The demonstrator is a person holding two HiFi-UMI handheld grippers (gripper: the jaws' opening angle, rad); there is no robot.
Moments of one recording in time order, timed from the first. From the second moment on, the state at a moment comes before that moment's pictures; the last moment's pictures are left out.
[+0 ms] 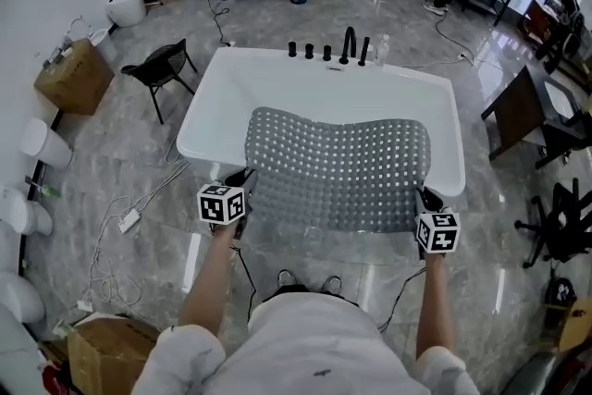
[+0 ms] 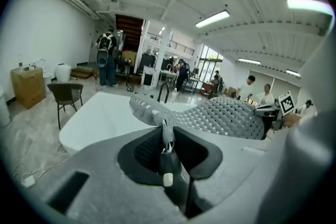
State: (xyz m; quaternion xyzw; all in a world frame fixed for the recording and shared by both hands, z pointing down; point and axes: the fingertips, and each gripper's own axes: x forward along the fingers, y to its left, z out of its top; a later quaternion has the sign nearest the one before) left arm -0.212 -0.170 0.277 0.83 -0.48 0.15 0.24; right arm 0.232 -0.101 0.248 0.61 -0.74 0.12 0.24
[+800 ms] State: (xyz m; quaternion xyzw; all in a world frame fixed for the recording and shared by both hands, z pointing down) left arm -0.251 -0.156 -0.079 0.85 -0.51 -0.10 -0.05; right arm 0.257 -0.069 -0.087 0.65 -0.74 -0.13 -0.04
